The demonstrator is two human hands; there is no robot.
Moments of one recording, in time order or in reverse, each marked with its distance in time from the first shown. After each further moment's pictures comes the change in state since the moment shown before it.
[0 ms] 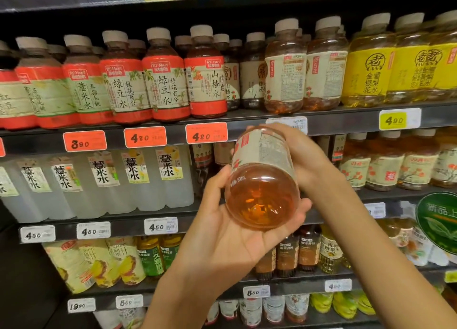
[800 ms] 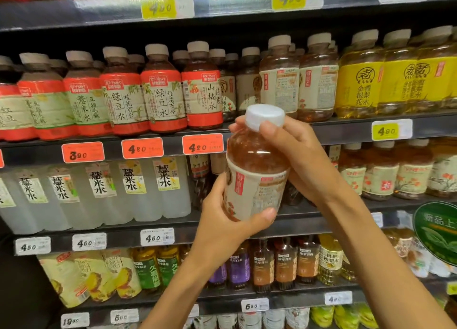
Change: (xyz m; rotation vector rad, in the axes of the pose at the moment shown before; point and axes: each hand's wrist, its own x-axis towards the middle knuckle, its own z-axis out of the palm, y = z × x) left_hand 0.033 0.004 -0.035 1.288 0.237 0.706; right_hand -0.032 -0.011 0.008 -0.532 -0.156 -0.604
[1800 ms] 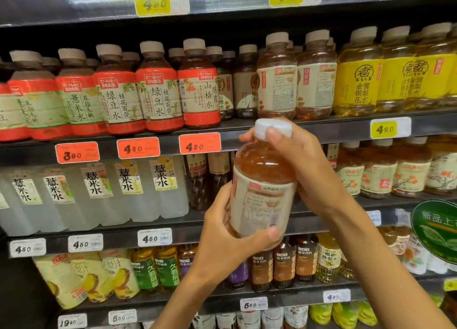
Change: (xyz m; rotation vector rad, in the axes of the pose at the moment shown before) left_hand -0.013 -0.008 0.004 0.019 -0.082 0.000; right_hand -0.014 0.010 -0.005 -0.036 0.095 0.026
